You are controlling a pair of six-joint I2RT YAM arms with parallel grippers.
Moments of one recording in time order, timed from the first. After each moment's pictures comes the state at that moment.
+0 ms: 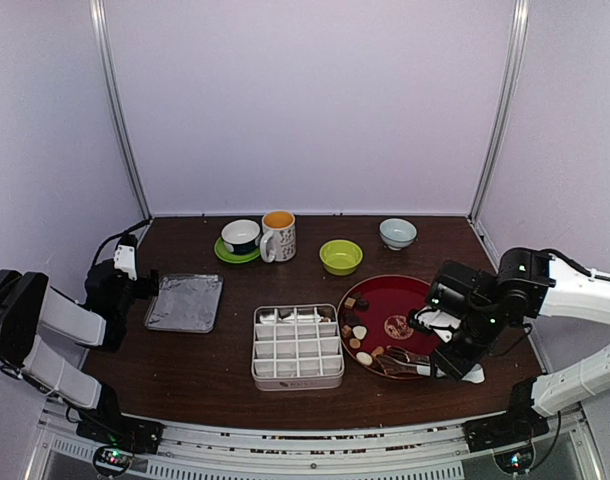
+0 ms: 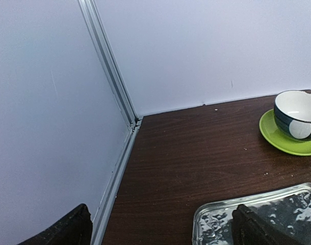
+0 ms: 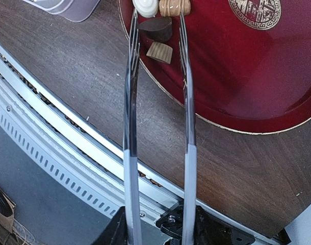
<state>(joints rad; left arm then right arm) -0.03 1.42 0.25 1.05 -0.18 0.23 1.01 1.14 0.99 -1.25 -0.05 0.37</state>
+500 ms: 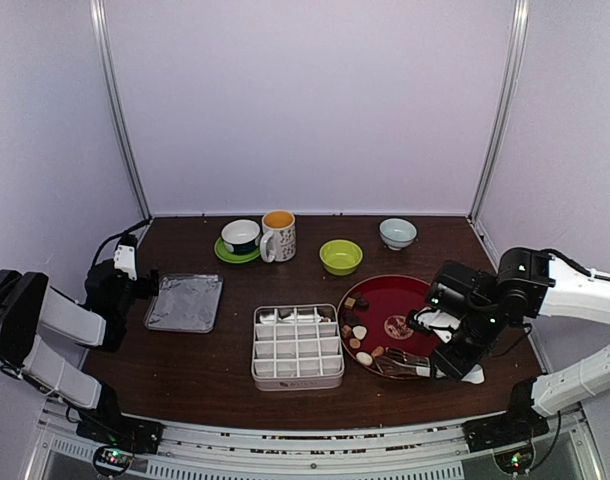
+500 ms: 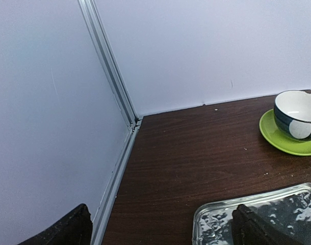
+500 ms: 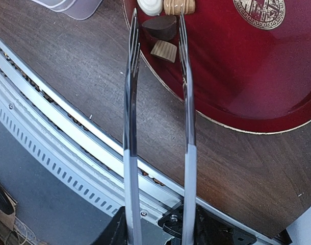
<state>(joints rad) -0.03 1.42 0.25 1.05 -0.18 0.23 1.01 1.14 0.99 -1.25 -0.06 0.37</state>
